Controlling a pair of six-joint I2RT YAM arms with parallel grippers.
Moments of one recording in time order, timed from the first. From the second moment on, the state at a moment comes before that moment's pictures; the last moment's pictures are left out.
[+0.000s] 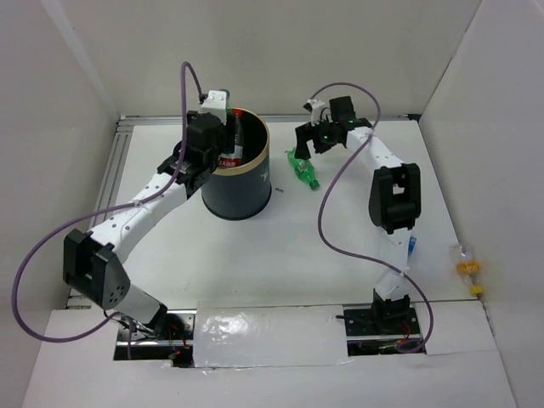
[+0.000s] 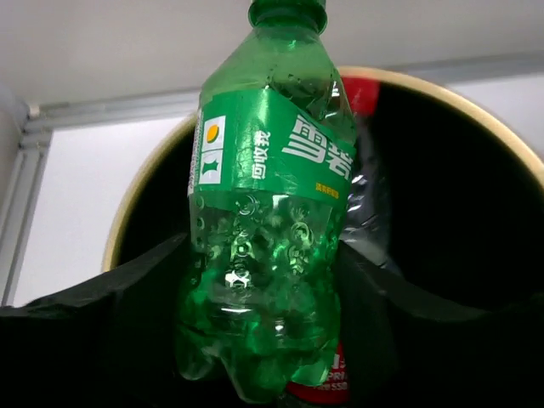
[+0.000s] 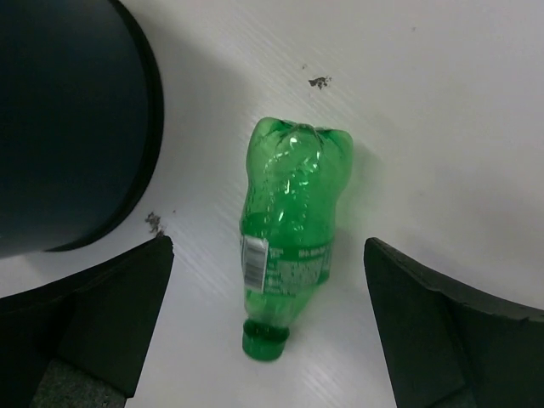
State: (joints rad) left arm -0.50 1.49 1.37 -0.13 -0.50 -0.06; right arm 0.17 2.15 1.87 -0.53 -0.51 -0.22
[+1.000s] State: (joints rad) left arm -1.01 0.96 0.60 -0.06 -0.34 -0.27; right arm 0.22 1.87 2.00 -0.40 -0.56 -0.32
